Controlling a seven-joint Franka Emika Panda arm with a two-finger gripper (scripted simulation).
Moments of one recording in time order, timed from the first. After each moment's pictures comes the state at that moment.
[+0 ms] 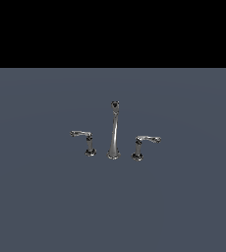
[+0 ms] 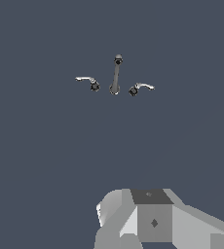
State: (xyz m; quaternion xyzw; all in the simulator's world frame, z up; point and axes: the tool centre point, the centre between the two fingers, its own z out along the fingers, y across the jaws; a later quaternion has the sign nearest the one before) arm -0.245 0.007 0.481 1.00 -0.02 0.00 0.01
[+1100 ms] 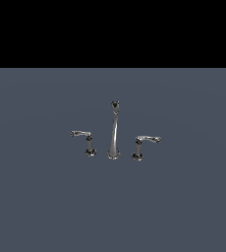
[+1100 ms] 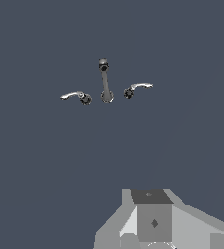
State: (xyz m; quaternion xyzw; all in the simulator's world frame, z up) arm -0.202 0.014 0.419 0.99 -0.15 0.00 0.01
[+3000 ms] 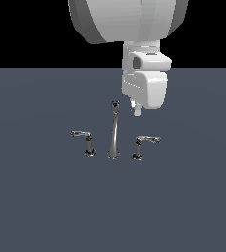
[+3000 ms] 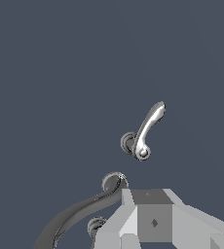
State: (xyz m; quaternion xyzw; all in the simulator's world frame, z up) arm -0.047 -0.067 0.172 0.78 -0.62 0.00 0.00
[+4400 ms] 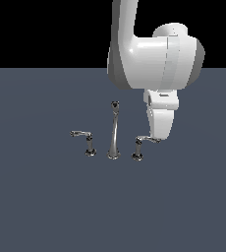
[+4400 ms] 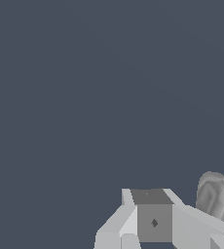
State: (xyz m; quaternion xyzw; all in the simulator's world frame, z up) arm -0.031 -0.135 0.086 0.65 -0.76 0.00 0.00
